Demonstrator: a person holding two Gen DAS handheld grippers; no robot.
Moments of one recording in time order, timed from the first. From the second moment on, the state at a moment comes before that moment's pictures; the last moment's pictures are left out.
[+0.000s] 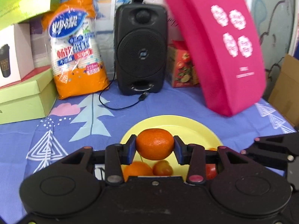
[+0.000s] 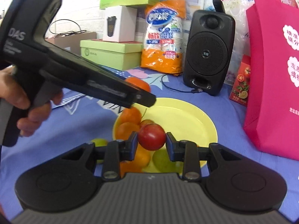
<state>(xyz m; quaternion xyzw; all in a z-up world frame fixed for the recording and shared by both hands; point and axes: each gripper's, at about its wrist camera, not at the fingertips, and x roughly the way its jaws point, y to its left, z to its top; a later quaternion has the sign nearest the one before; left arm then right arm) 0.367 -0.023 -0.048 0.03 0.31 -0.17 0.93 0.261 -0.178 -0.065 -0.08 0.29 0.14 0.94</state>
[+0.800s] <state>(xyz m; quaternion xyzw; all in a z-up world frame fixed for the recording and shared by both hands) 0.291 0.032 -0.056 -0.01 0.29 -0.13 0.95 0.206 -0.201 -0.068 -0.05 0.29 0.14 0.95</state>
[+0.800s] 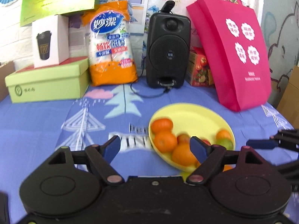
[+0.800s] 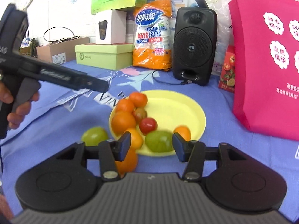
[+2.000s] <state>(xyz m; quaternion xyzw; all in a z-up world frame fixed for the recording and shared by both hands) 0.261 0.000 -0.107 0.03 0.32 -0.16 0.93 0.179 -0.176 -0.110 -0.06 0.33 0.14 0.93</state>
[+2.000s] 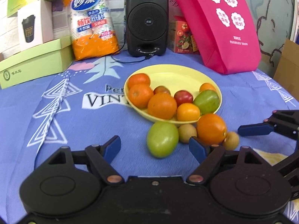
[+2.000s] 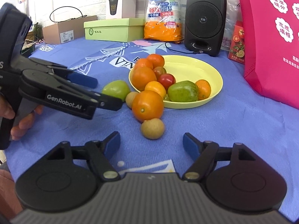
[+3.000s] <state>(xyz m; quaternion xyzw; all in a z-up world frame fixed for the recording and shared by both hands) 0.274 0.014 -0.112 -0.03 0.35 -0.20 0.91 0.191 -0.170 -0.112 -0.06 0.34 0.16 0.93</state>
